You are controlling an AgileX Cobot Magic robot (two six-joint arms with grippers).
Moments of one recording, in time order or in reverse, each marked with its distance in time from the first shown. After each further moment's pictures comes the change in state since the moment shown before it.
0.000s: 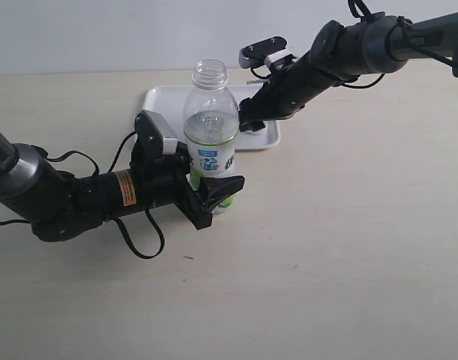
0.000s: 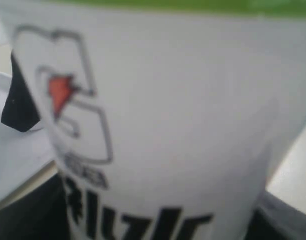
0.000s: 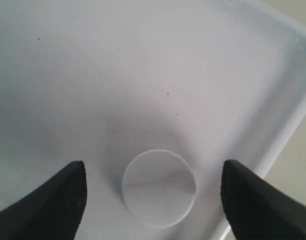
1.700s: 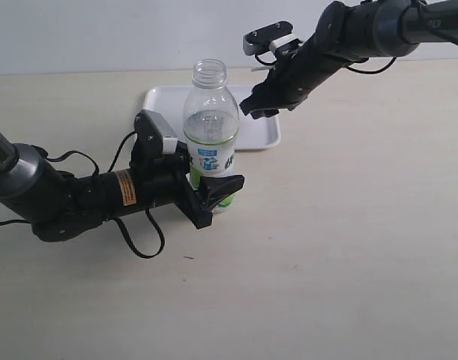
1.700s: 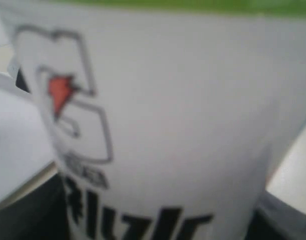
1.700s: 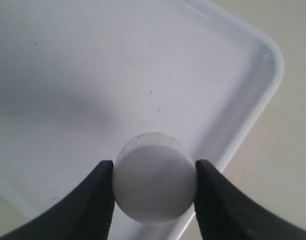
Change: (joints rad) left arm 0.000 0.000 0.000 -0.002 0.000 0.000; right arm 0.000 -0.059 0.004 -0.159 0.040 0.150
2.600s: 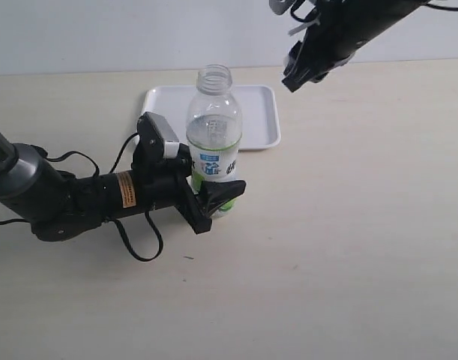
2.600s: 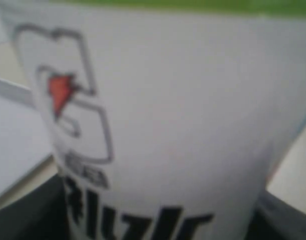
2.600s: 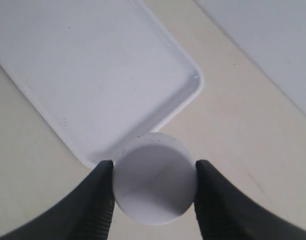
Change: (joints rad) left arm 0.000 0.000 0.000 0.036 0.000 0.012; right arm 0.000 -0.407 0.278 -0.177 0.006 -0.149
